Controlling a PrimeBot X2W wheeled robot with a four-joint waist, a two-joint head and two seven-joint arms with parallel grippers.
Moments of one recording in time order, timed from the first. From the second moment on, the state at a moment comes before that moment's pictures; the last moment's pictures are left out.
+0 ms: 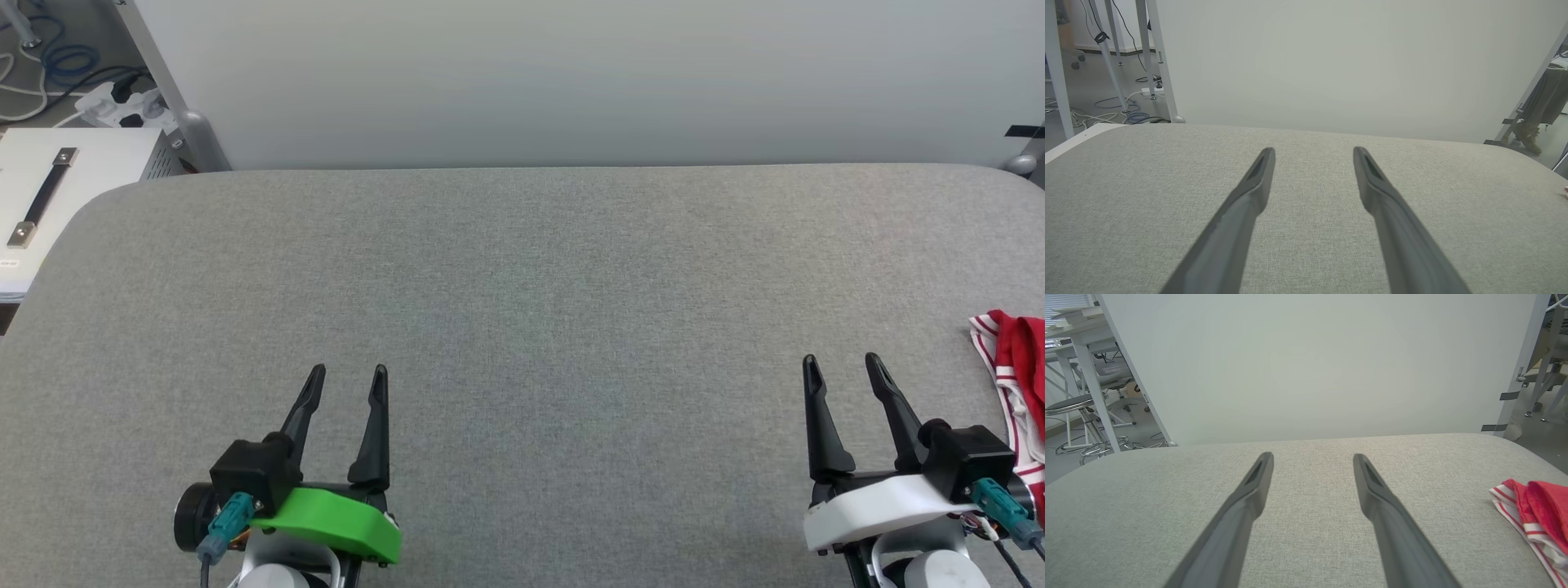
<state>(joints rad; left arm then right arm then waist) -0.02 0.06 -0.06 0.14 -0.21 -0.12 -0.26 -0.02 -0.06 -0.01 0.10 0.16 0.13 -0.24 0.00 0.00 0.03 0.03</state>
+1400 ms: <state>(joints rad) -0.02 0.06 -0.06 0.14 -0.21 -0.12 -0.25 -0.02 -0.05 0.01 0.10 0.16 0.13 -0.25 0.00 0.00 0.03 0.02</state>
